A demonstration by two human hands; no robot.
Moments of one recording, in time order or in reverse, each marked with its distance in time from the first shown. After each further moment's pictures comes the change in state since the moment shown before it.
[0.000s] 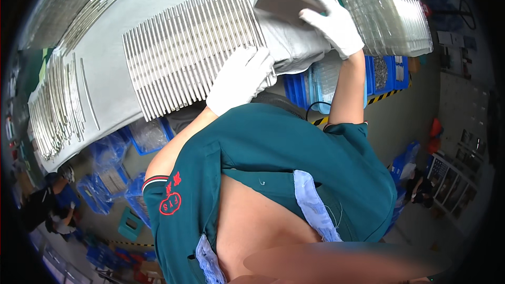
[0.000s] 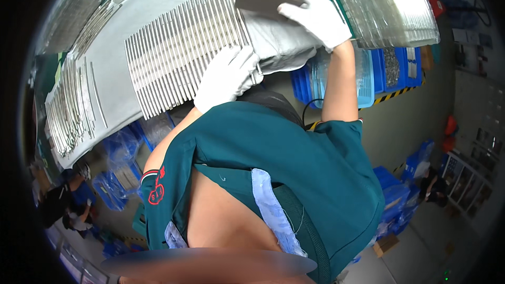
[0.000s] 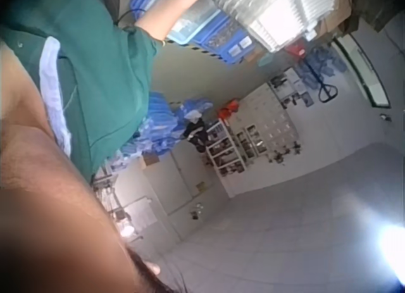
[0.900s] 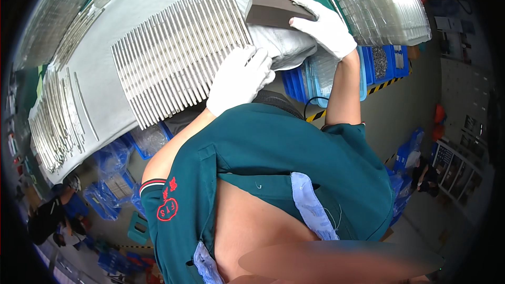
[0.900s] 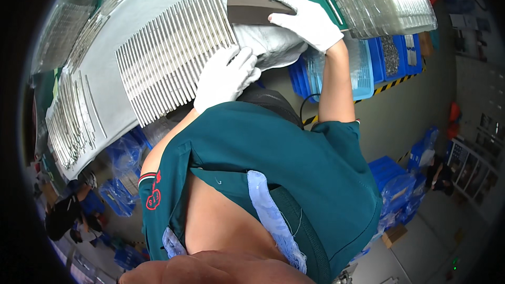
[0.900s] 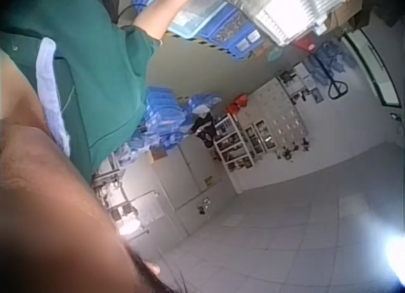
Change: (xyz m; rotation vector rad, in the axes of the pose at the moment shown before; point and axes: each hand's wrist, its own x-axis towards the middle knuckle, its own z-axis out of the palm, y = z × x) left_hand 0.011 0.007 0.016 0.073 -0.016 0.027; right_hand -0.017 0.019 -0.003 -0.159 -0.034 -0.090
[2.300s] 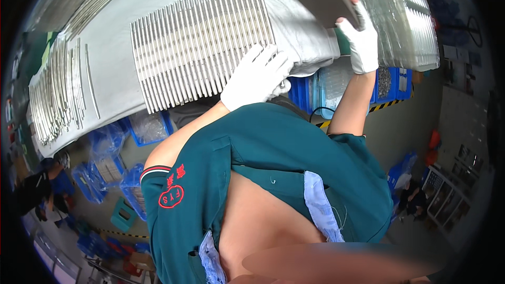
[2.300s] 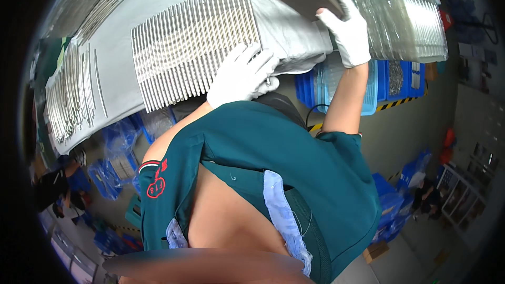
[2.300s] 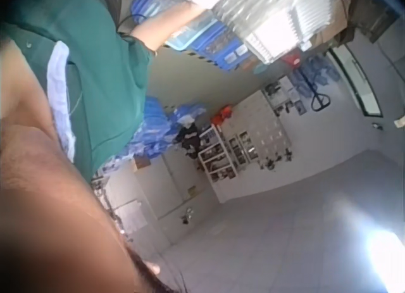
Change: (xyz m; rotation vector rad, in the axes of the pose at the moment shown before) left_hand -0.005 0.004 -0.007 0.020 -0.023 -0.076; right_hand 0.004 0.004 -0.001 0.248 0.365 0.000
